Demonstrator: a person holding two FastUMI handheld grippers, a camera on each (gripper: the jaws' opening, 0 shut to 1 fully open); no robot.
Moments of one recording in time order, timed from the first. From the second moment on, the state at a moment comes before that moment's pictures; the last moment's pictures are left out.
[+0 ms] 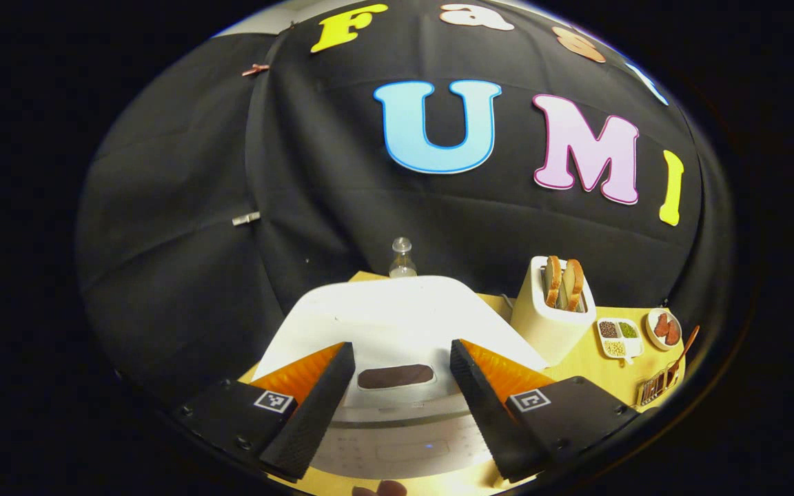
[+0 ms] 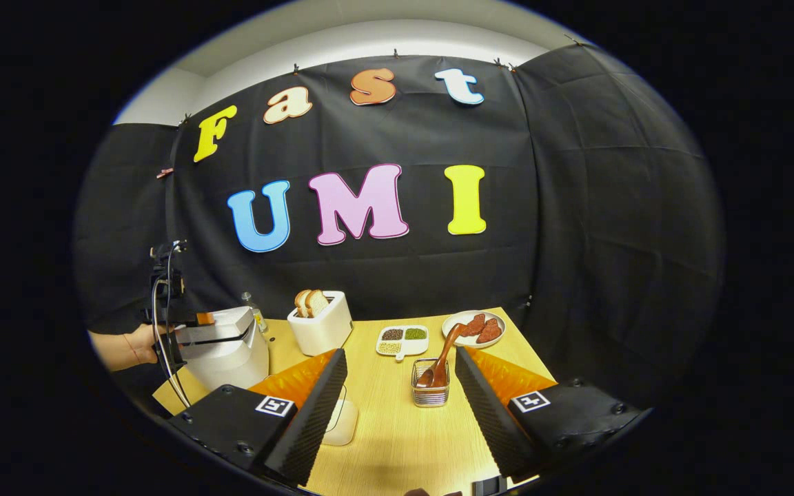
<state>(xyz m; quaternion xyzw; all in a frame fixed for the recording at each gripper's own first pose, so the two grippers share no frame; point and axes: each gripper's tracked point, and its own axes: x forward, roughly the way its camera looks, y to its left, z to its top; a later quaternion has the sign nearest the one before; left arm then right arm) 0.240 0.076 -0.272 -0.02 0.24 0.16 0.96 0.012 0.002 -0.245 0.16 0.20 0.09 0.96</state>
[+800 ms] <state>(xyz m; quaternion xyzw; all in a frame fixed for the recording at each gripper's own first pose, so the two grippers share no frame) 0.227 0.074 -0.306 -0.01 0.26 0.17 0.95 0.007 0.011 -0.247 0.17 0.20 0.09 0.96</state>
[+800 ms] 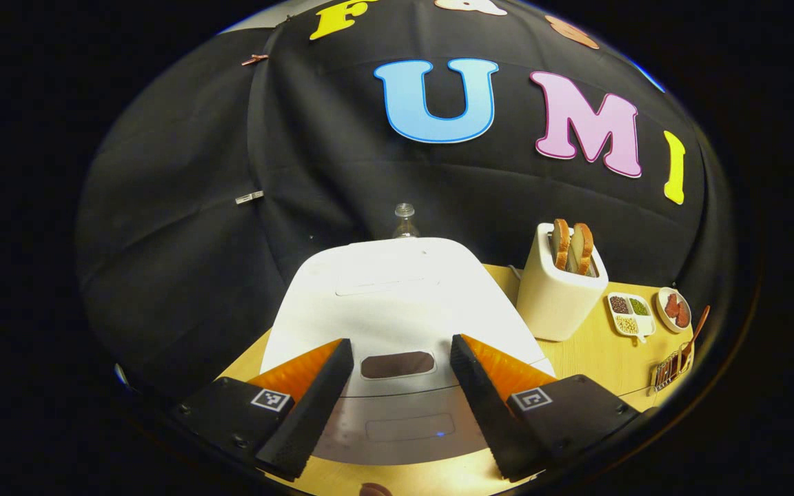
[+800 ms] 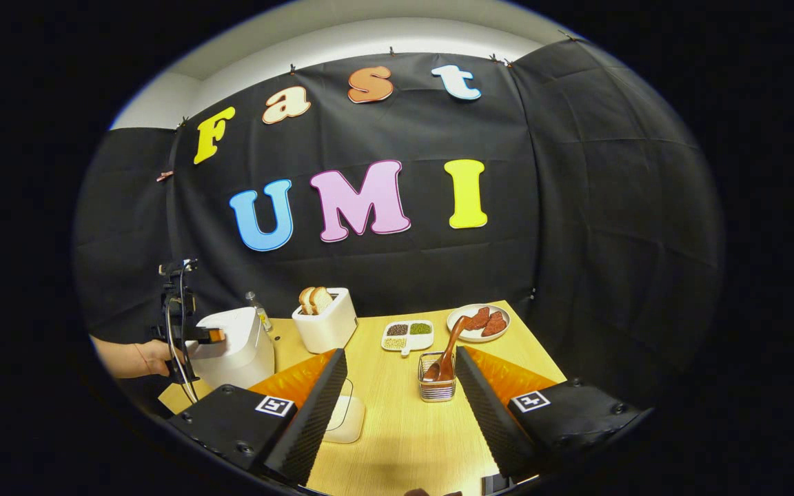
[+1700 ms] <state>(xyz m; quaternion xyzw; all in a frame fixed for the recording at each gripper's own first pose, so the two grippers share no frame) 0.111 -0.011 -0.150 0.00 0.05 -0.02 1.00 0.027 0.026 -0.195 0.13 0.14 0.10 0.98</state>
